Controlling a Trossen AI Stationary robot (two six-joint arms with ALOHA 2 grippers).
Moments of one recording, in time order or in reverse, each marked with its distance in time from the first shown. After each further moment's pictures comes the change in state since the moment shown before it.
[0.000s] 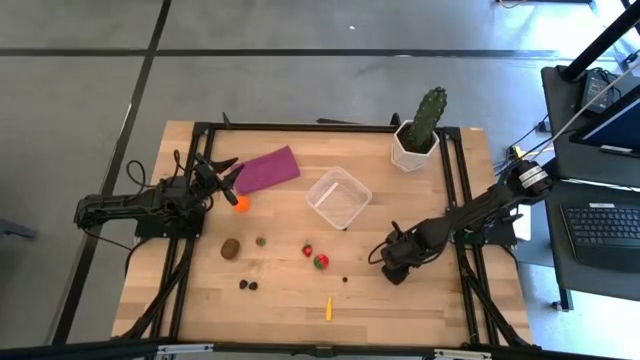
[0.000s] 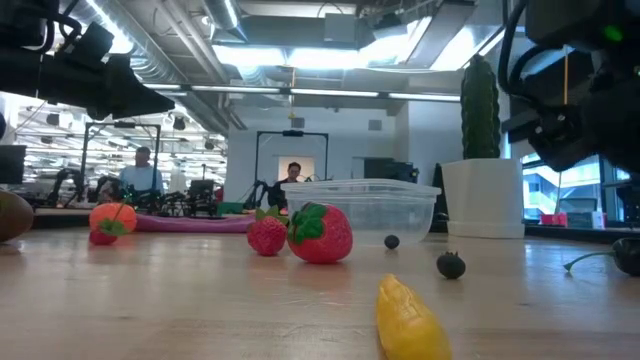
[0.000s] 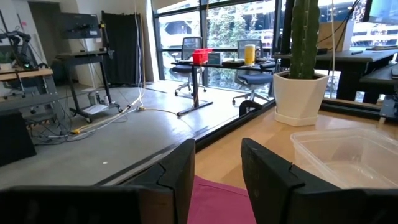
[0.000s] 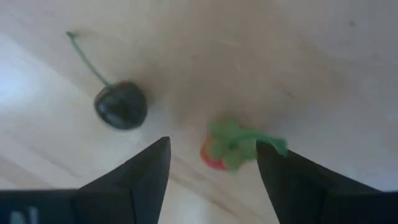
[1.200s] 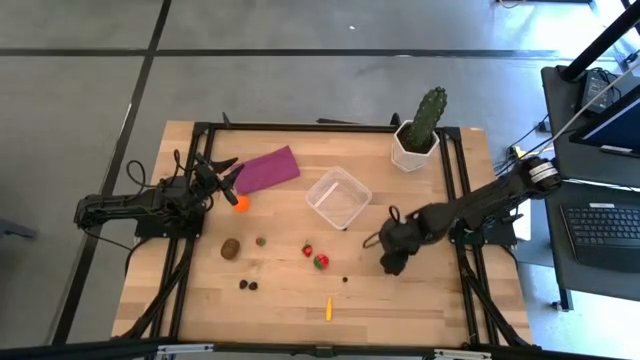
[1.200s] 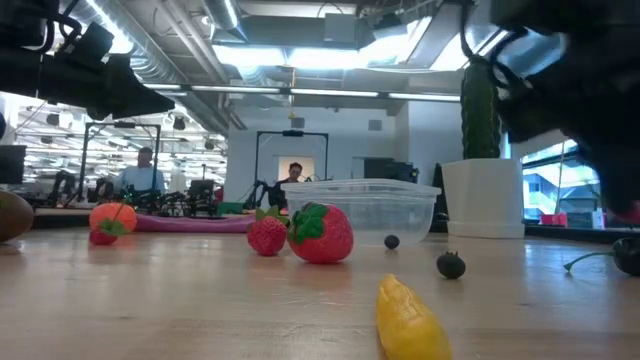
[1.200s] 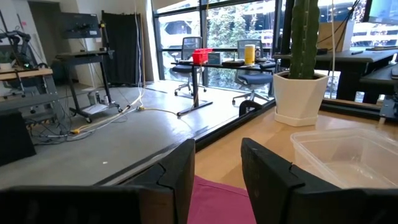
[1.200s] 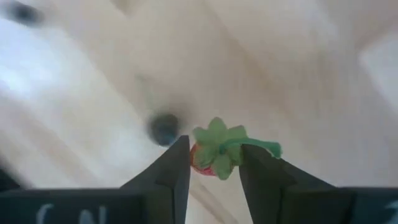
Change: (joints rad) left arm 0.000 0.000 0.000 0.000 0.000 -0.002; right arm -0.131 -0.123 0.057 -0.064 0.034 -0.284
